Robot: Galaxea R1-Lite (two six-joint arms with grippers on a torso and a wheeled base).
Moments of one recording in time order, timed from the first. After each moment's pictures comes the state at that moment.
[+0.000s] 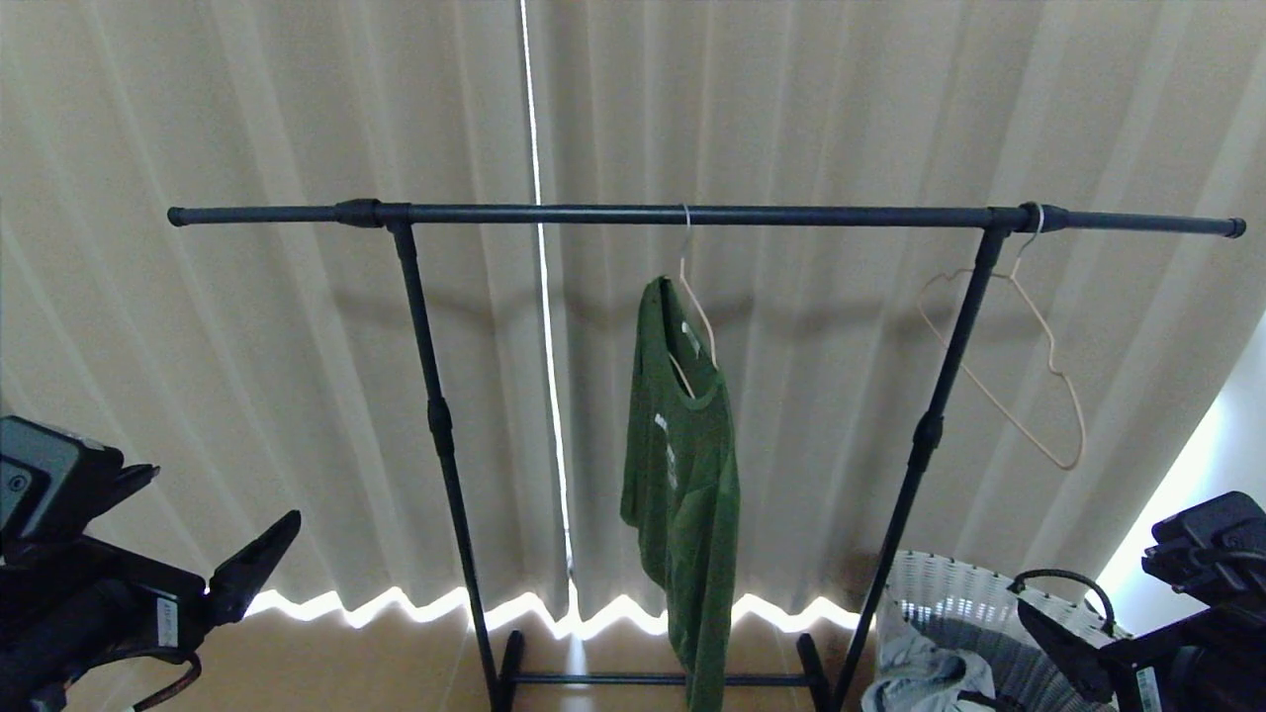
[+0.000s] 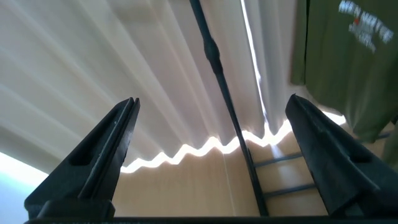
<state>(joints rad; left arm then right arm) -0.24 1.08 -0.25 -0.61 0.21 0.34 0.44 1.14 -0.22 -0.39 -0.44 -0.06</state>
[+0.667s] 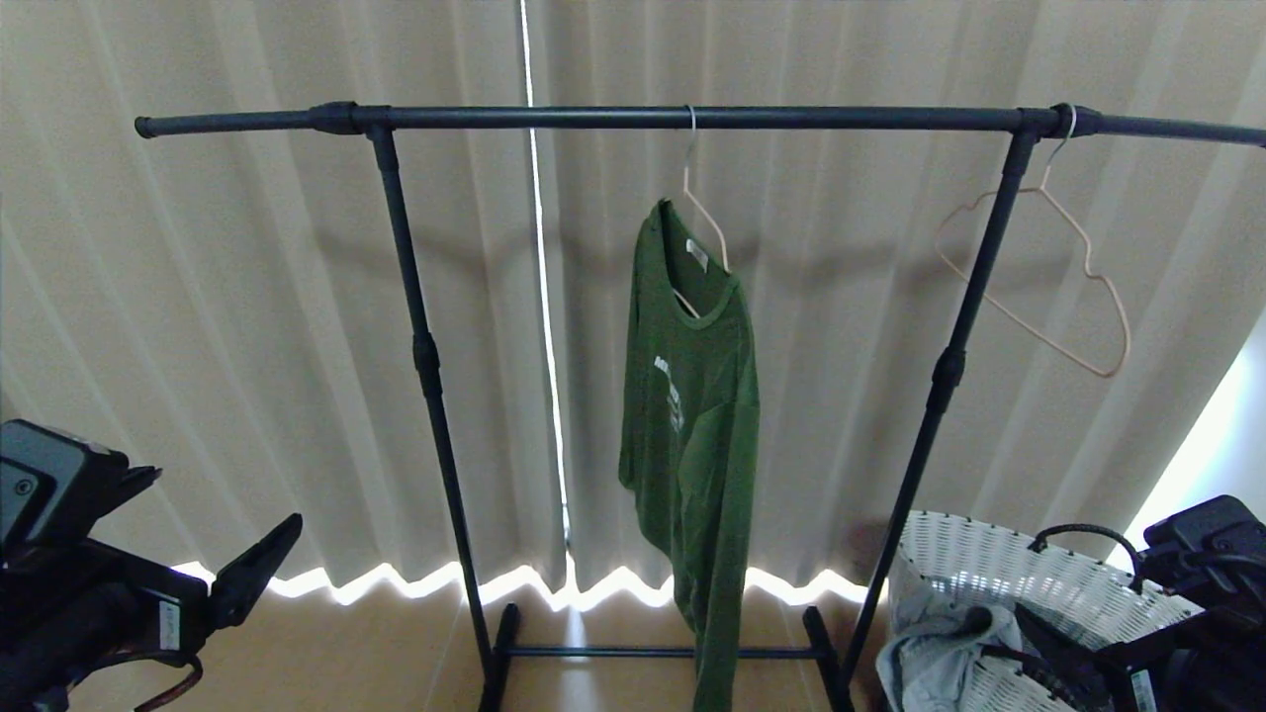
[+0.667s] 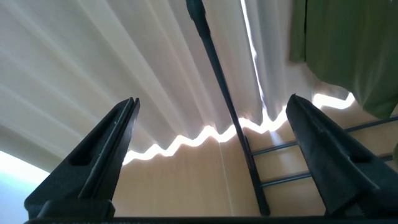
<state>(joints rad) -0.24 1.08 -0.25 -0.61 0.21 0.34 0.44 1.15 -0.21 -0.39 -0.44 -0.06</state>
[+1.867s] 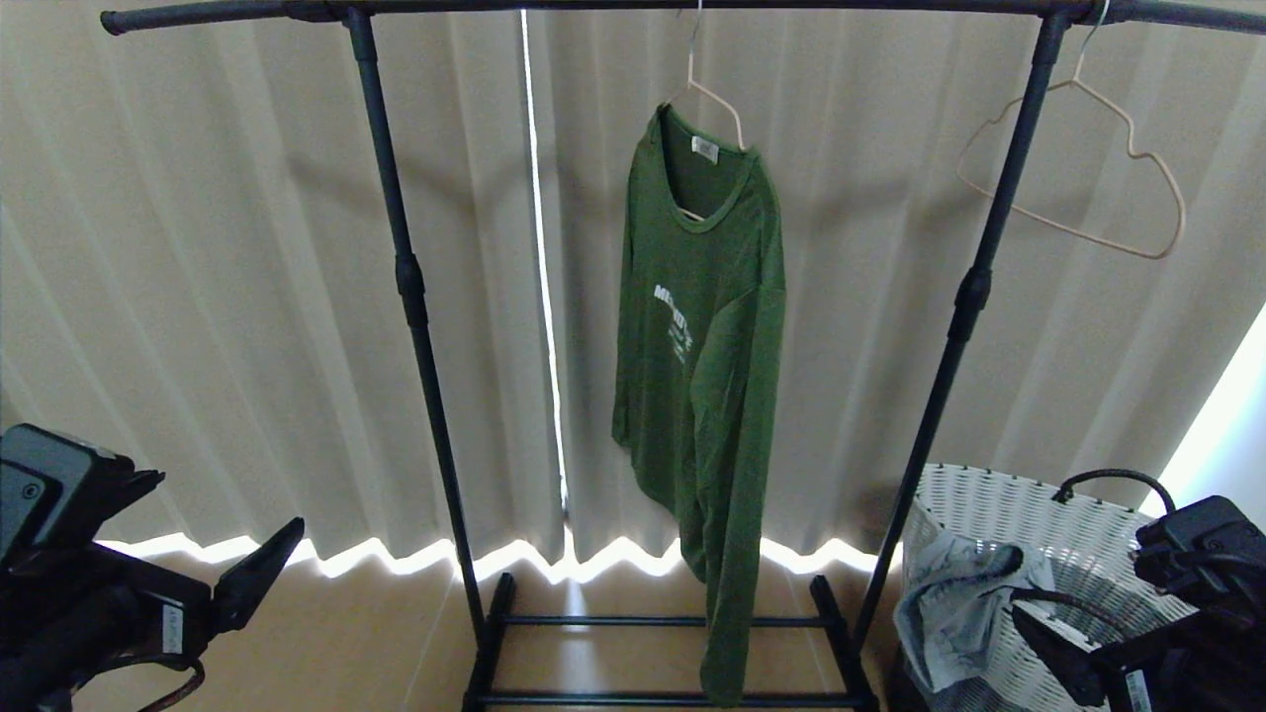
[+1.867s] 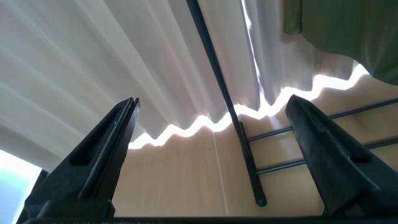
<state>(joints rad) -0.24 1.08 -0.24 -0.61 0.21 0.34 0.44 1.16 -0.21 -0.39 -0.44 -0.05</state>
